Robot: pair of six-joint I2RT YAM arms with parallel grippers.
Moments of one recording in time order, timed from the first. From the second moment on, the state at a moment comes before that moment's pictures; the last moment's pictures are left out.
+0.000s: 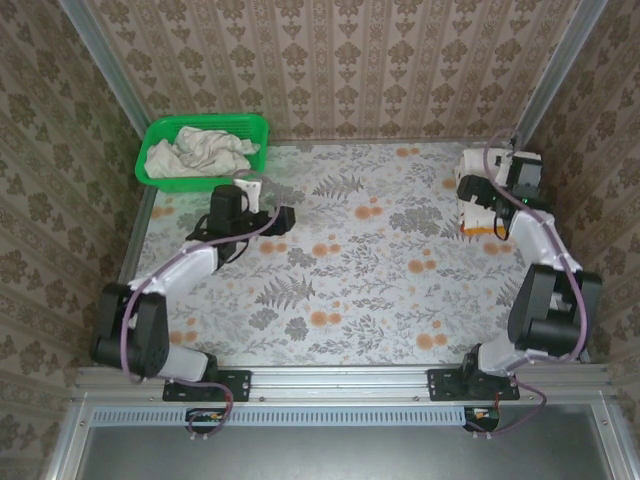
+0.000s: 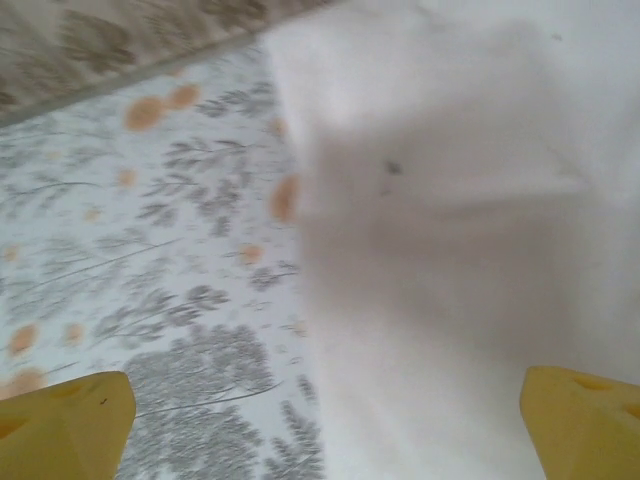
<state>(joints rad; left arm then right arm) -0.32 1.37 0.80 0.02 0.26 -0.22 -0.24 1.48 1.04 -0.23 -0.15 0.12</state>
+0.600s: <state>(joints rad) -0.09 1.19 0.43 0.27 -0.13 0.06 0.01 1.40 0.50 0.43 0.06 0.07</state>
